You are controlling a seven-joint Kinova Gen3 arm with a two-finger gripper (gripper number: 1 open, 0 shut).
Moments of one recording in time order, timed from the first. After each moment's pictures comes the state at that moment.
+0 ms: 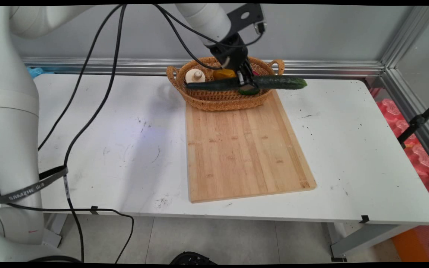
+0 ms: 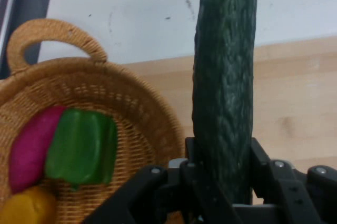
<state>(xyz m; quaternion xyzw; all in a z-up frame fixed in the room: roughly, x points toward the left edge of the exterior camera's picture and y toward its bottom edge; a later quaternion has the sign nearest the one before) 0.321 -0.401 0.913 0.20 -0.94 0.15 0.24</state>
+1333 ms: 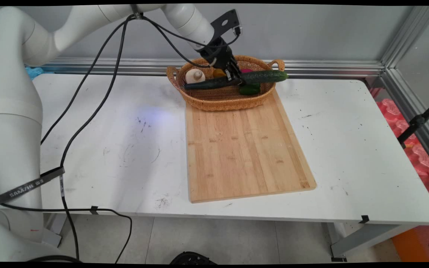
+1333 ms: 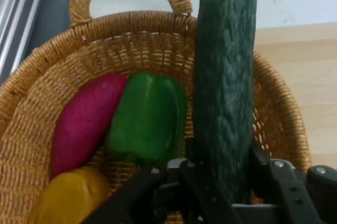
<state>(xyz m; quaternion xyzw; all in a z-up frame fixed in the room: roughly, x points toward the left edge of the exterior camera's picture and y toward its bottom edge) 0.393 -0.469 0.846 0.22 -0.92 0.15 0.28</state>
